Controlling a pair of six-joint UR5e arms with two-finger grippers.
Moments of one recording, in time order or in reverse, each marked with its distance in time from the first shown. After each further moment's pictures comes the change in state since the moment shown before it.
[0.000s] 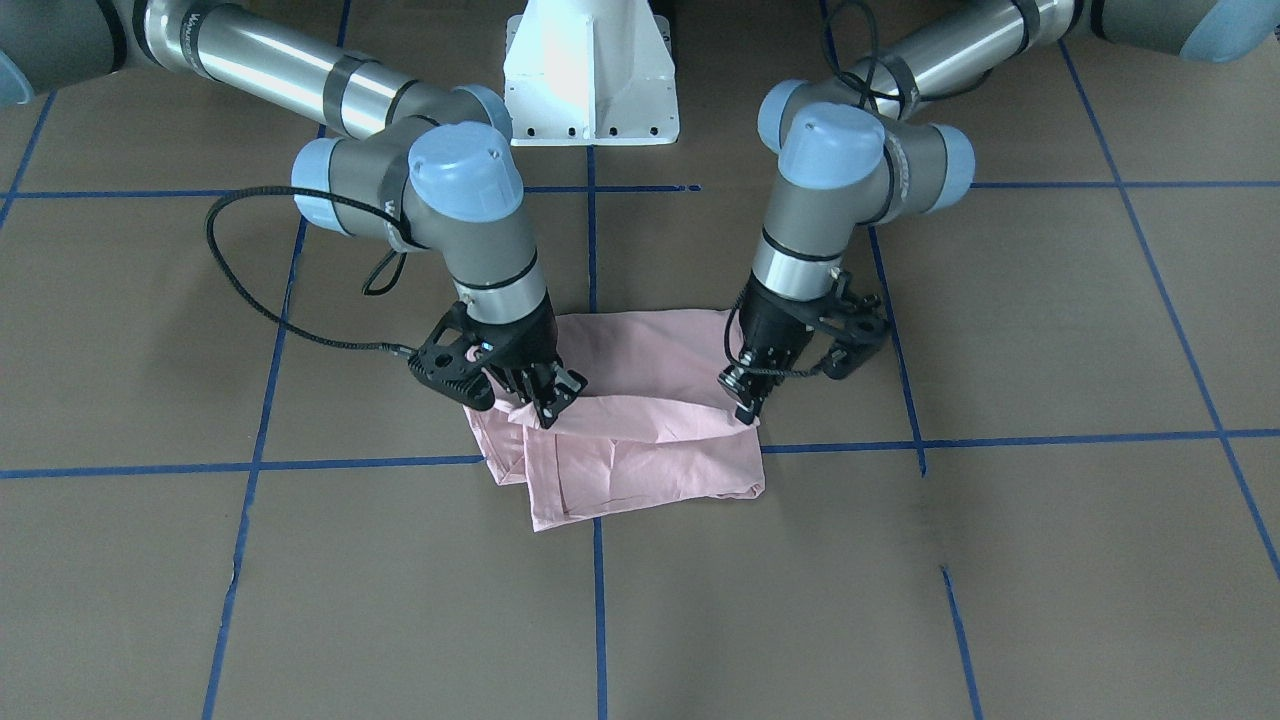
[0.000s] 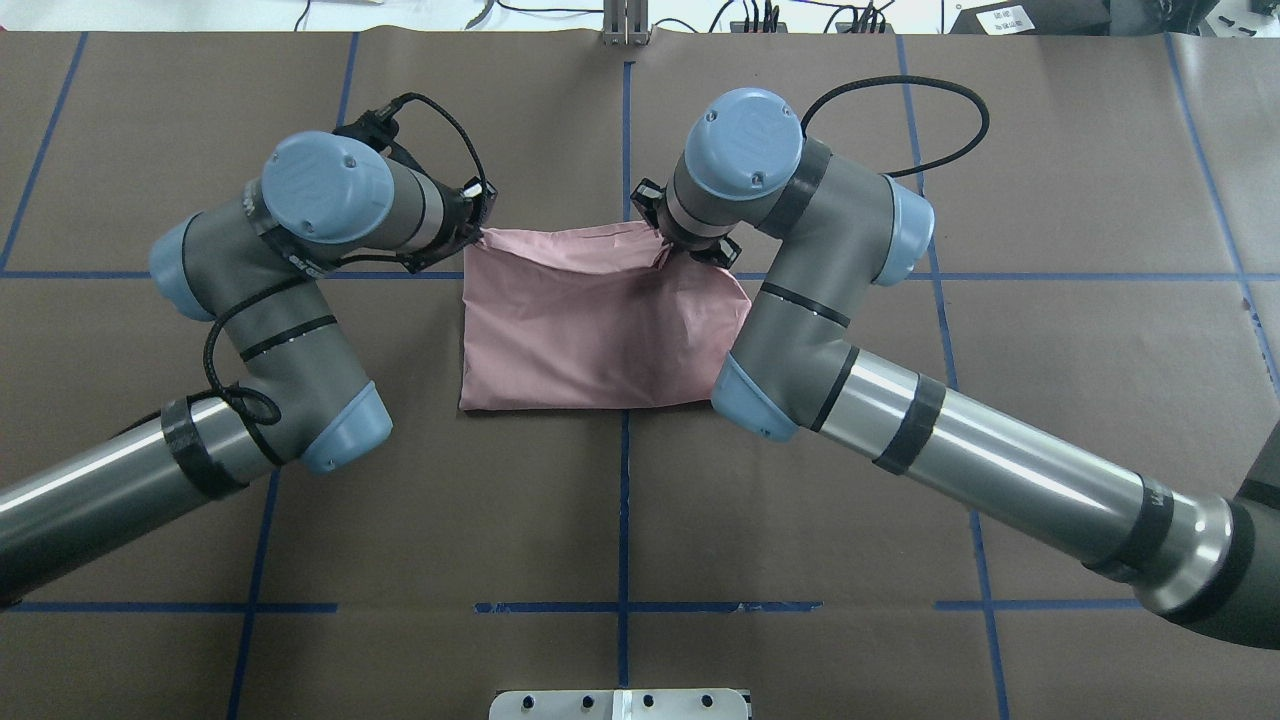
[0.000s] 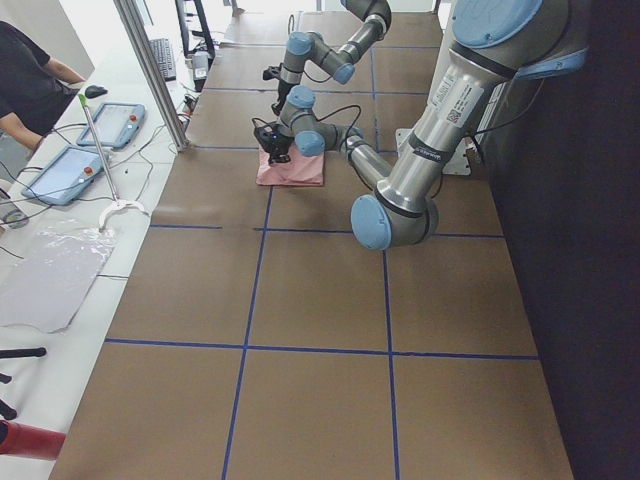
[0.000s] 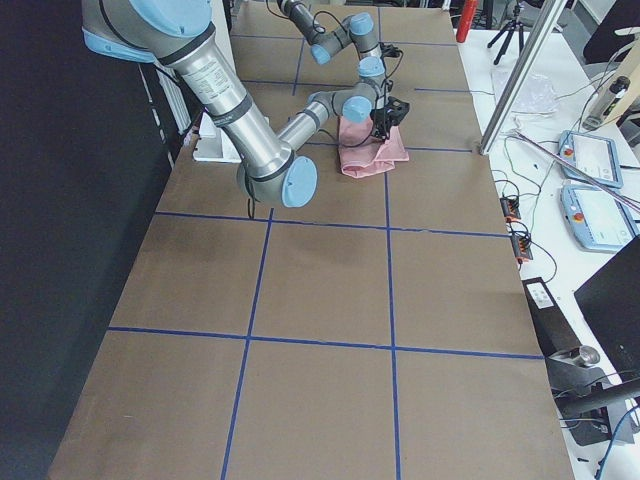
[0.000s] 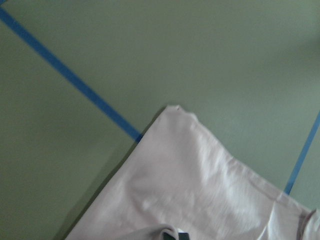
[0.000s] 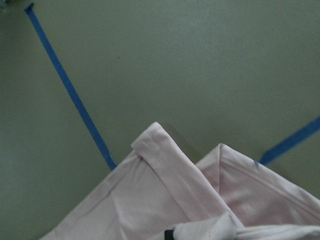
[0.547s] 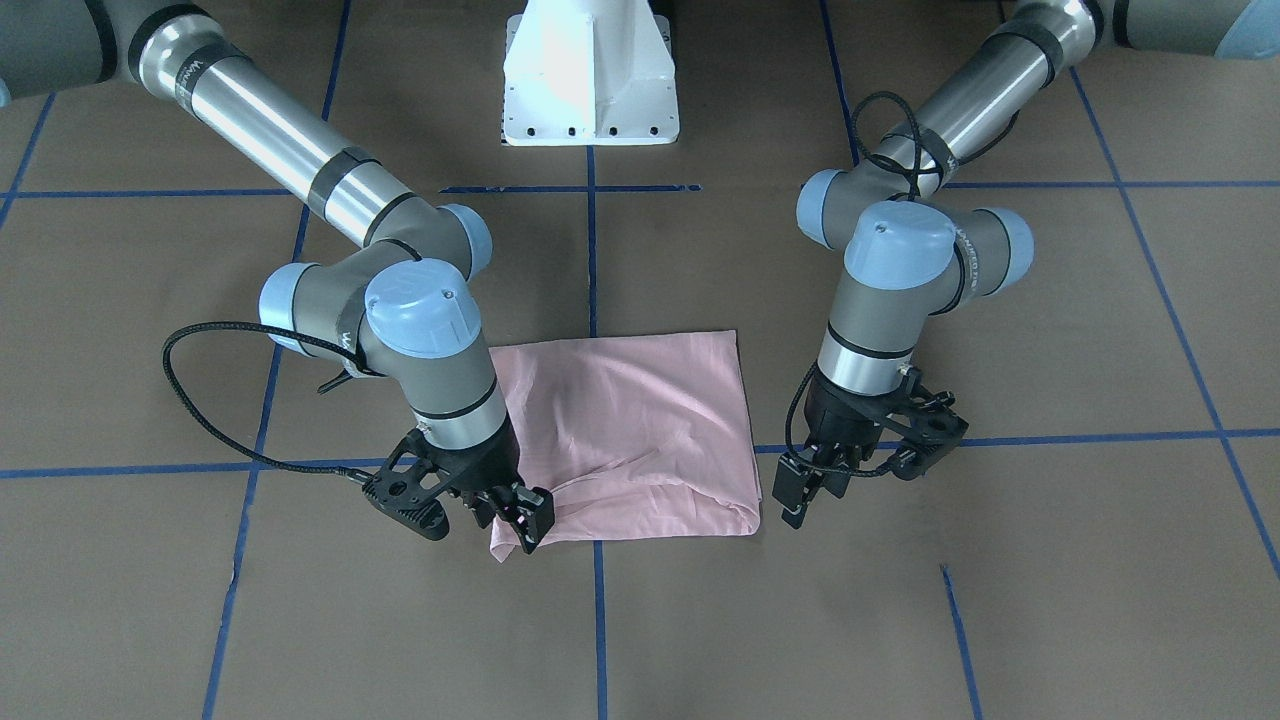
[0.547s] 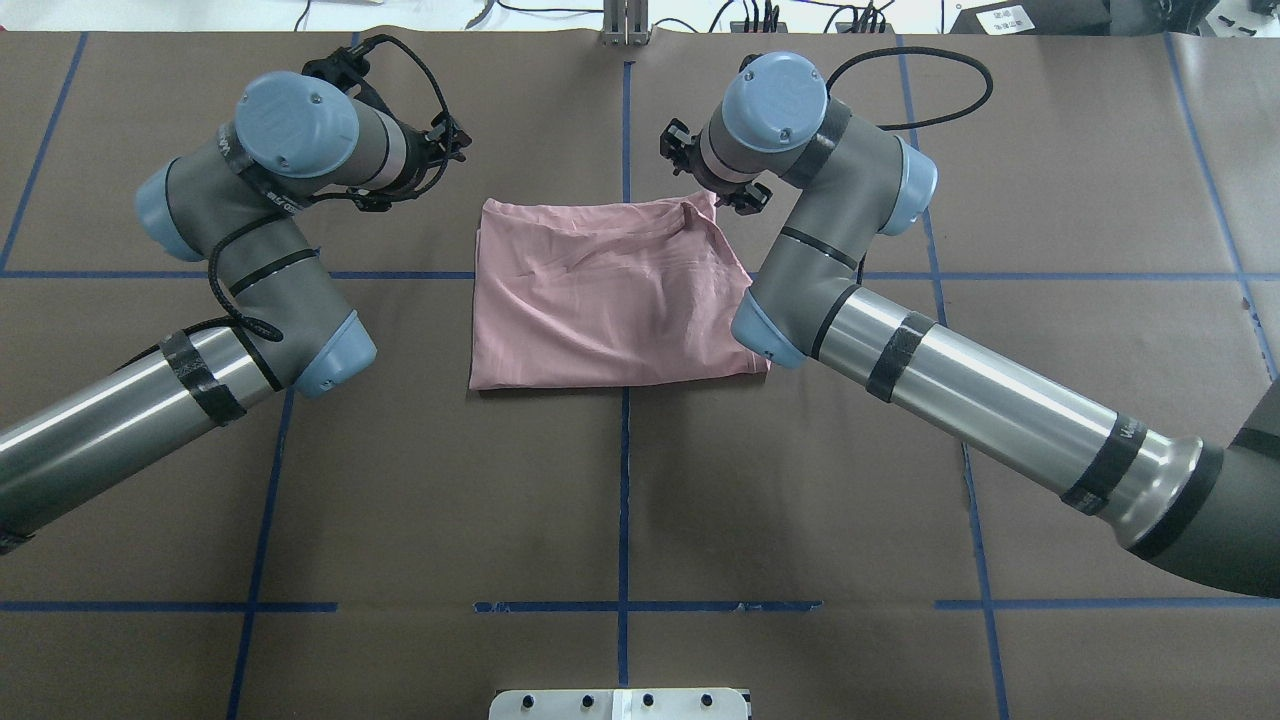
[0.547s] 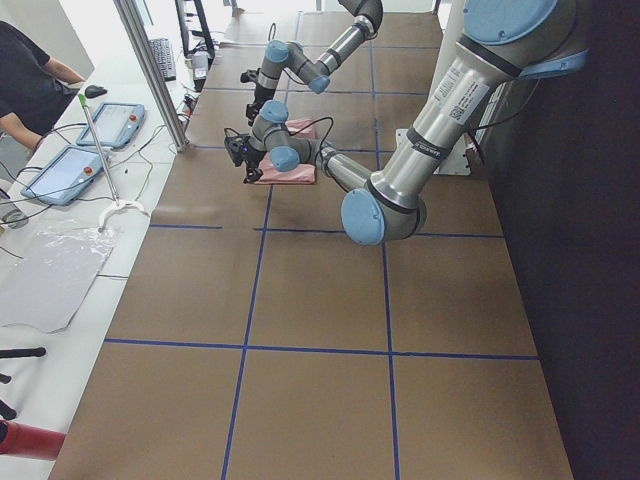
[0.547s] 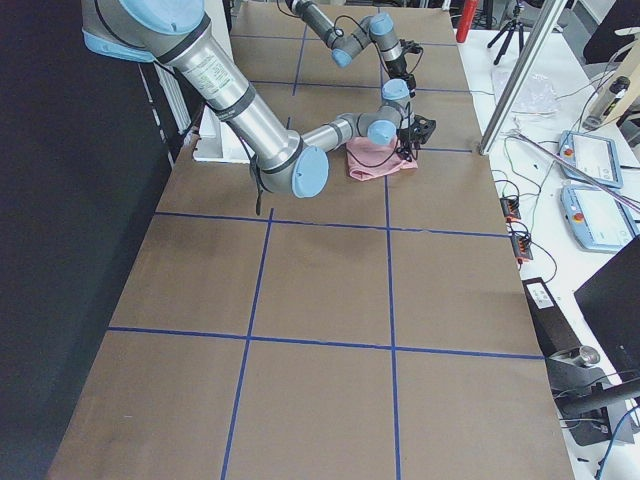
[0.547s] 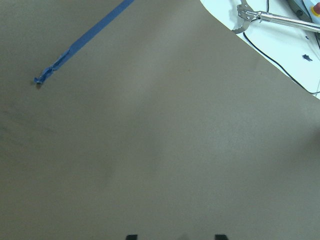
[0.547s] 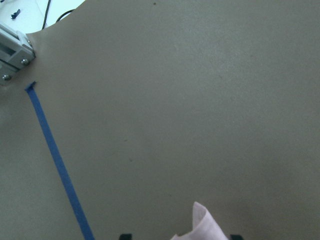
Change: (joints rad) left arm -0.076 -0.041 0.153 -0.113 -0.002 0.149; right arm 0.077 0.058 -0.251 0.219 -0.023 -0.043
